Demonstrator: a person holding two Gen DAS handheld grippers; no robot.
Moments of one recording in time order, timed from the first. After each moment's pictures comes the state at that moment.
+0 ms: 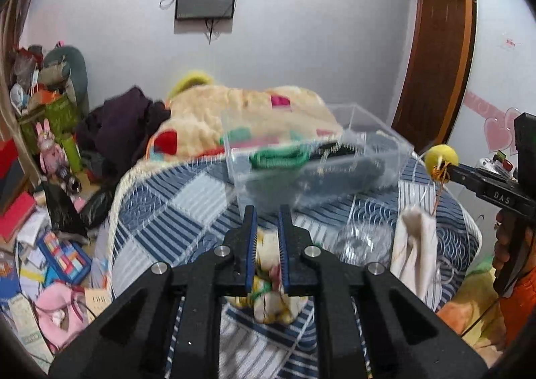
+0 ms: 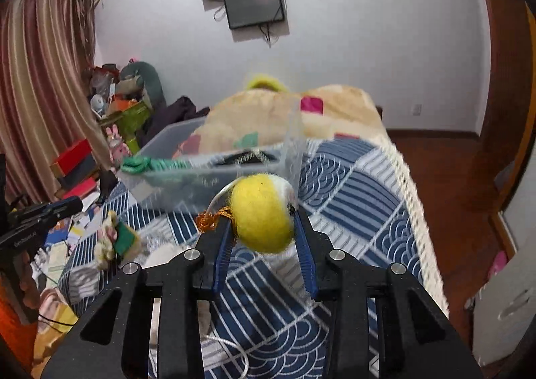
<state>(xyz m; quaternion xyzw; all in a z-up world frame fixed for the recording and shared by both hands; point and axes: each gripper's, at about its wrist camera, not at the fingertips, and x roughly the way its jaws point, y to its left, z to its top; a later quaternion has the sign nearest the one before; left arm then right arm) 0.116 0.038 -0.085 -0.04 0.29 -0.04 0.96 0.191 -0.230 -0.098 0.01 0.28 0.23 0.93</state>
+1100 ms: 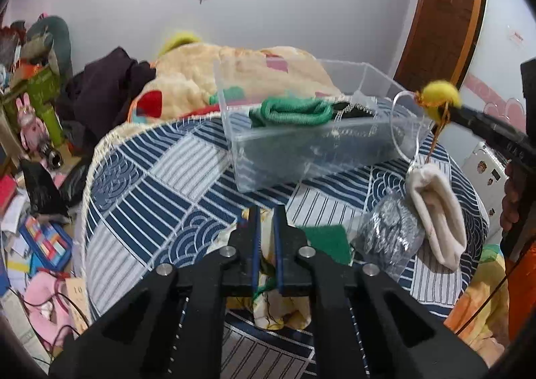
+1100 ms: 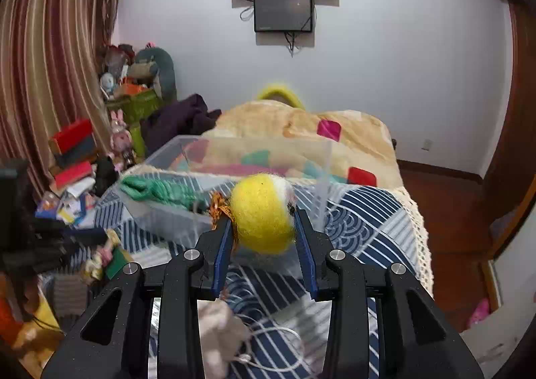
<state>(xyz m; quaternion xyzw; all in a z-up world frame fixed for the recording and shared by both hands) 0.155 0.051 -0.124 -0.05 0.37 -0.06 0.93 0.221 -0.188 -0.092 -0.07 0.27 0.25 0.93</state>
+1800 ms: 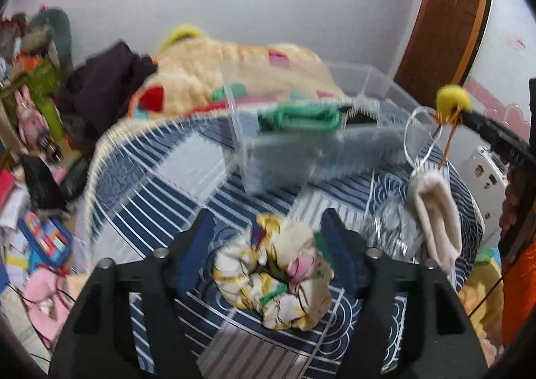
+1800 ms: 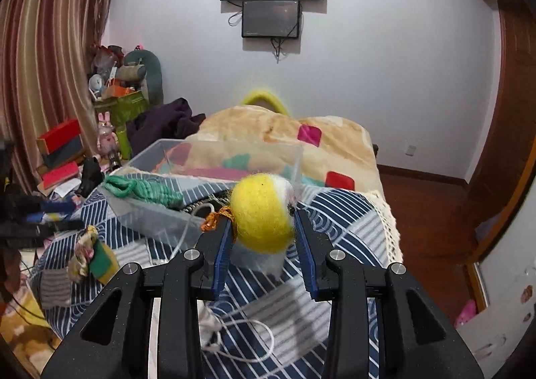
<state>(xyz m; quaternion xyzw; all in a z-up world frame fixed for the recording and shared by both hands) 0.165 0.063 -0.127 -0.07 0.39 -0.07 0.91 0.221 -0.199 -0.078 -0.07 0.25 0.23 0.94</state>
